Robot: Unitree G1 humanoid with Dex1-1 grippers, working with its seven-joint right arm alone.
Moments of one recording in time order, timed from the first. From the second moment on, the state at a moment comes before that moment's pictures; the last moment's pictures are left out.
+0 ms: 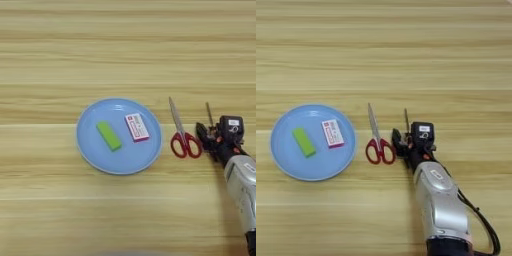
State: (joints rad) arm 0.00 -0.20 -0.20 0.07 0.16 0.30 0.15
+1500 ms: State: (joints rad) arm 0.05 -0.19 -0.19 0.02 0.11 0.24 0.14
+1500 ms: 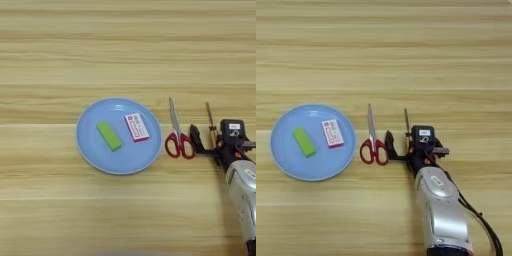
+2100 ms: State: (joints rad) arm 0.05 -0.17 -0.17 -0.05 0.09 0.13 0.14
